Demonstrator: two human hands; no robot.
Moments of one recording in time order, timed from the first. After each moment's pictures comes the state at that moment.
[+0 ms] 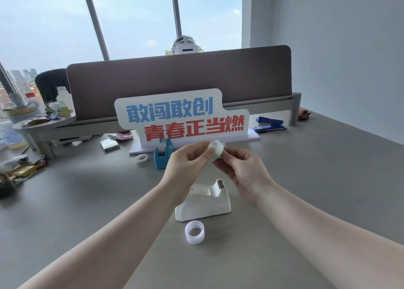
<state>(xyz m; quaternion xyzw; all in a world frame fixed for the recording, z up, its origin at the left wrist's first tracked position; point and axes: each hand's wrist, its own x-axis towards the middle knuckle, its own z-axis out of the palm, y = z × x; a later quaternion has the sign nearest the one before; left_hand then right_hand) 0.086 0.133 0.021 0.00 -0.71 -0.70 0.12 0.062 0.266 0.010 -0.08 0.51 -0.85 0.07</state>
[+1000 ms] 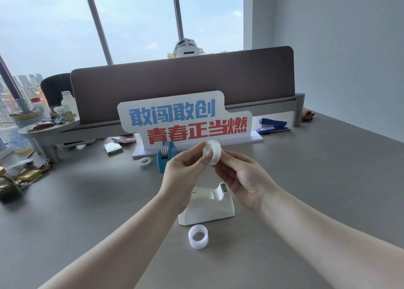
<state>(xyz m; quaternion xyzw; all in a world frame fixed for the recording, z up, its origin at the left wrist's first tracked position) 0.094 0.129 0.018 -0.01 -0.65 -0.75 0.13 0.069 0.262 0.015 -0.06 0.44 -0.88 0.16</state>
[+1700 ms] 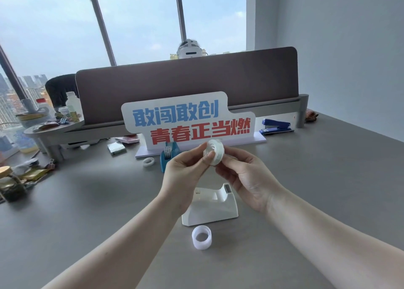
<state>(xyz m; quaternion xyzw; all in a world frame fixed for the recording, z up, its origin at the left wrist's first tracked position) 0.099 0.126 0.021 -0.02 -0.60 -0.78 0.14 0.074 0.262 0.021 -0.14 0.49 -0.85 0.13</state>
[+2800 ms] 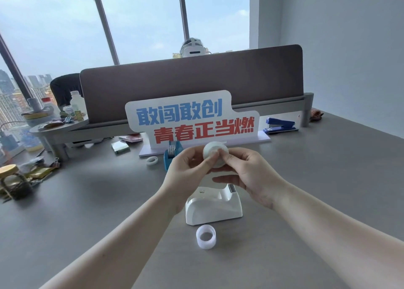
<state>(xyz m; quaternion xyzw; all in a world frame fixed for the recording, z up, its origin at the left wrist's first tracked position) 0.100 0.115 0.023 -0.03 -0.74 -0.66 0.13 0.077 0.265 0.030 -0.19 0.62 -0.75 0.15</state>
